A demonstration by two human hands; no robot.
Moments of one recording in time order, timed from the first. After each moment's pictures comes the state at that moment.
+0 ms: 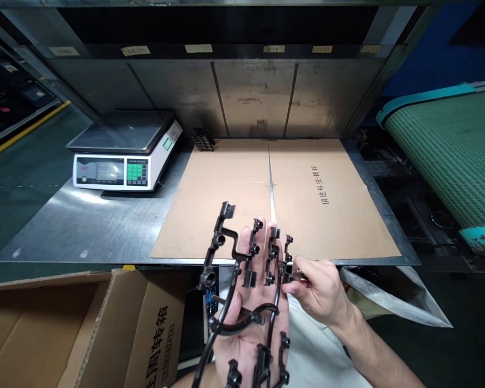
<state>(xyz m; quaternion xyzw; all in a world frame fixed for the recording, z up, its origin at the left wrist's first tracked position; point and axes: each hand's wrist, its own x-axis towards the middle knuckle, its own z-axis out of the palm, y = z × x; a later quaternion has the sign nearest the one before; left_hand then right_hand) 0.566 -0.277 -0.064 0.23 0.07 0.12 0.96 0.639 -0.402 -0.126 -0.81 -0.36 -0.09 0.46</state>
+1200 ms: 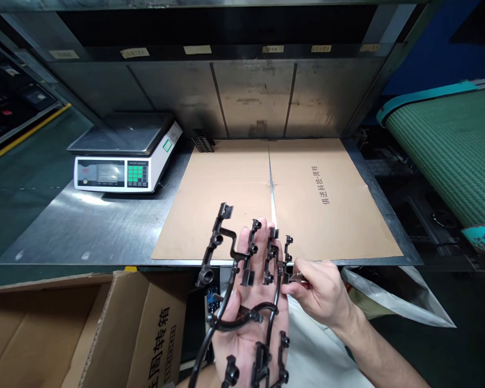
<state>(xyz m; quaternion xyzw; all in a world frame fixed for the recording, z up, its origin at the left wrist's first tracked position) 0.572 -0.277 -0.059 0.24 0.05 0.14 0.96 0.639 -0.403 -0.124 -0.81 -0.37 -0.09 0.44</state>
